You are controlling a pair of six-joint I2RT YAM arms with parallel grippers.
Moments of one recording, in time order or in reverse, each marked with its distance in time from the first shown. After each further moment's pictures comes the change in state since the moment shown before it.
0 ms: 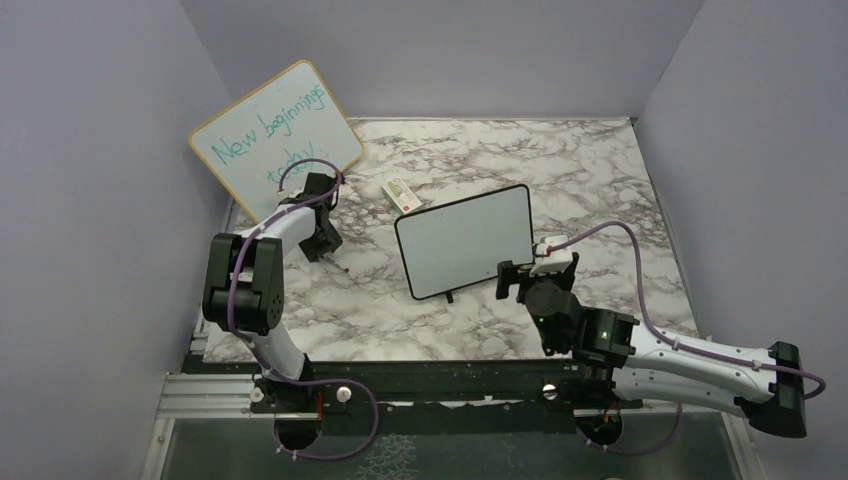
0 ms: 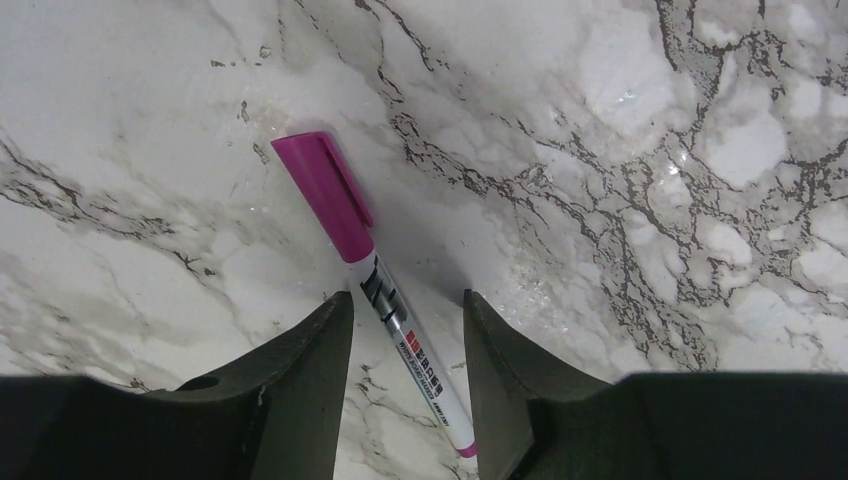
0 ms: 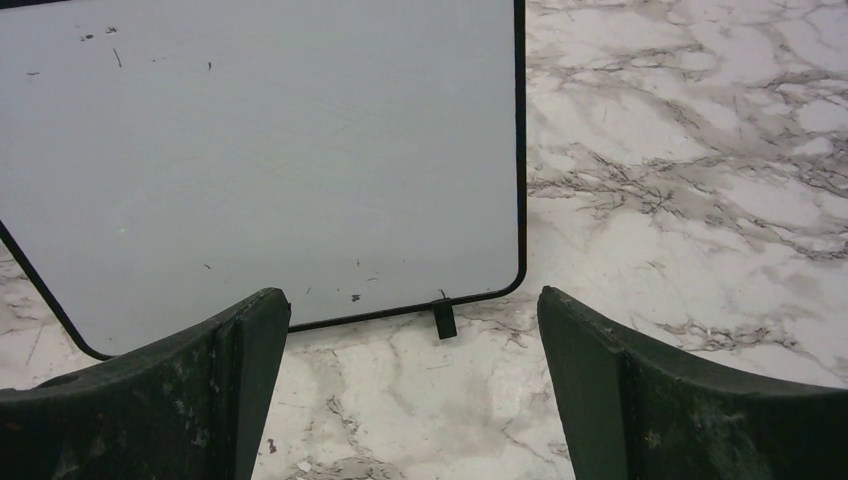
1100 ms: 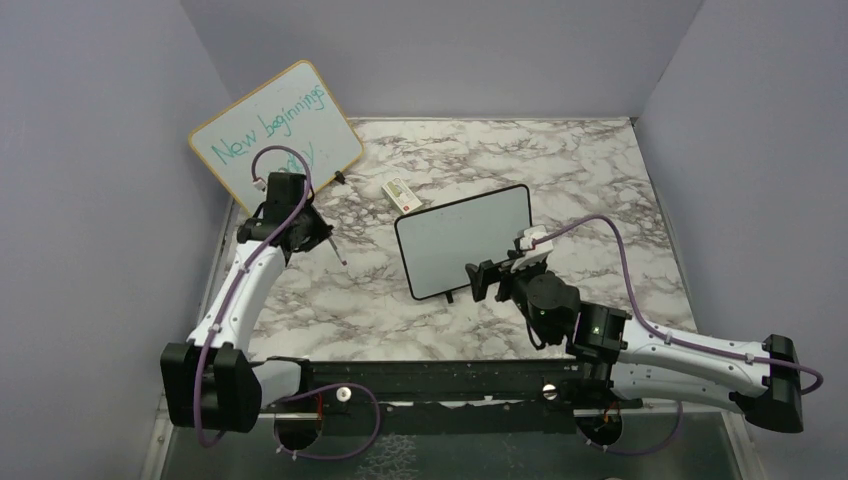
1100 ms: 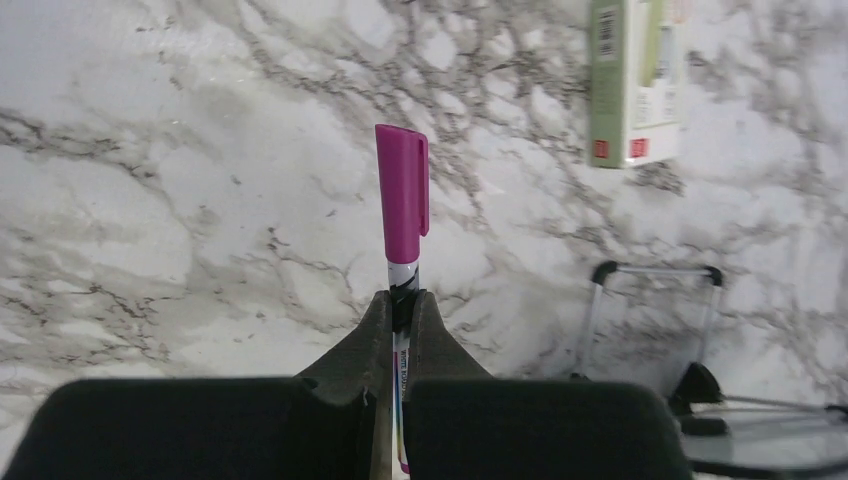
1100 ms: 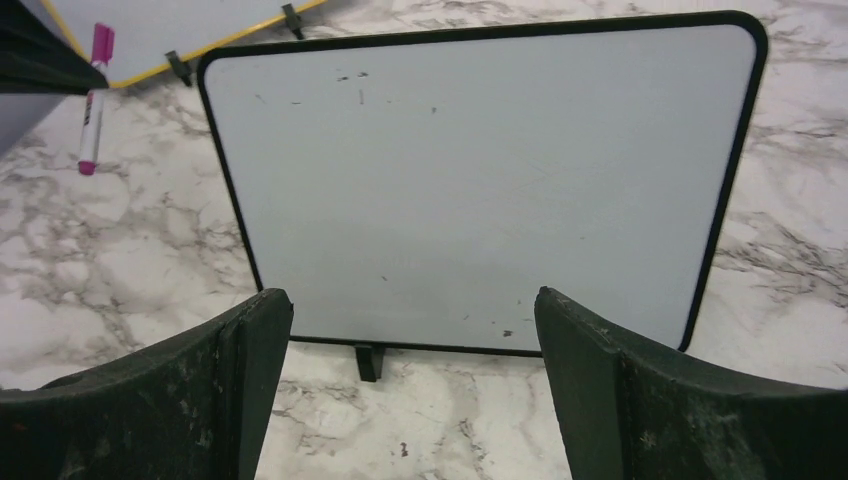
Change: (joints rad) left arm 0.022 -0.466 -0.082 -0.046 0.225 0.007; right arm 0.000 0.069 0.033 0.220 -0.249 -0.105
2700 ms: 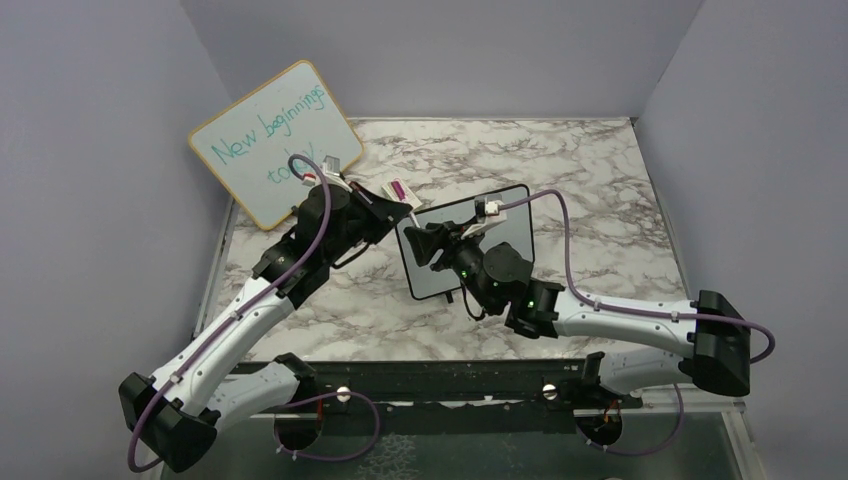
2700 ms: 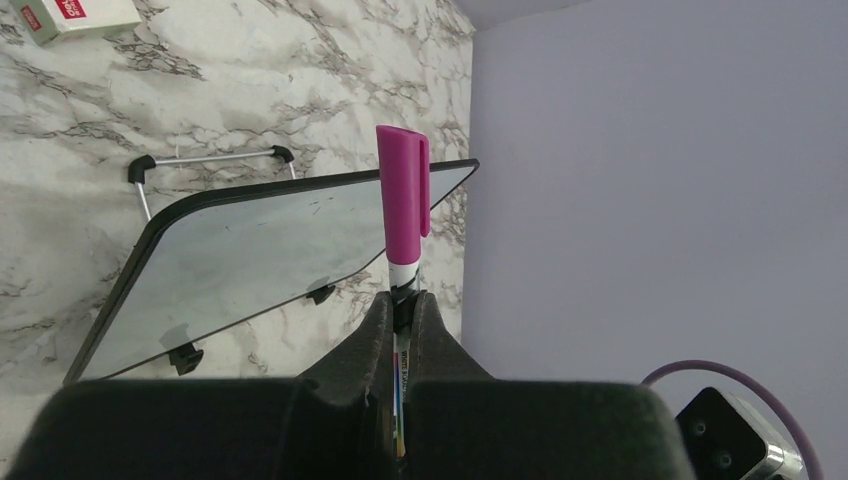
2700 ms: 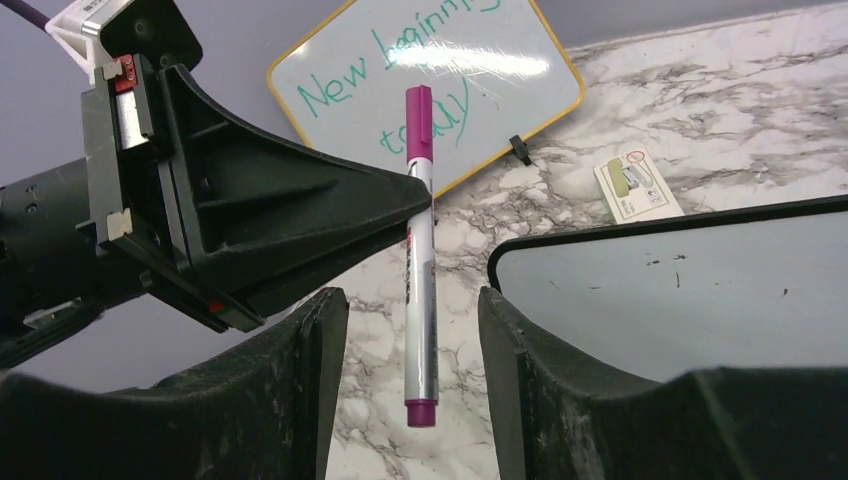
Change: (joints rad) left arm -0.505 -0.259 0.027 0.317 0.005 -0.474; right arm 0.000 0.449 0.264 0.496 -0.175 0.203
